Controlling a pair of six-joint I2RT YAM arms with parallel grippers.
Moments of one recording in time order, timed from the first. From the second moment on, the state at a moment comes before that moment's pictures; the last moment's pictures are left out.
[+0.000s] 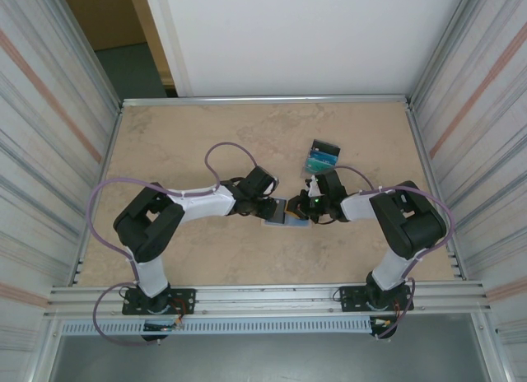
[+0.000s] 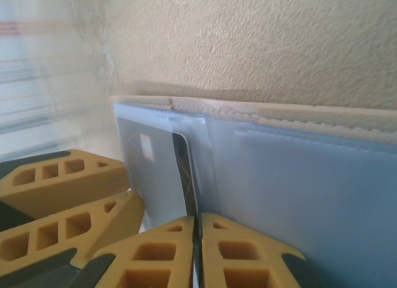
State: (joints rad) left arm -0.82 1.81 1.04 -0.27 0.05 -0.37; right arm 0.45 1.70 0.61 0.23 -0.62 0.96
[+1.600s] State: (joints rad) left arm -0.82 1.79 1.04 -0.27 0.04 -0.37; right arm 0.42 1.59 0.65 -0.04 -0.55 0.84
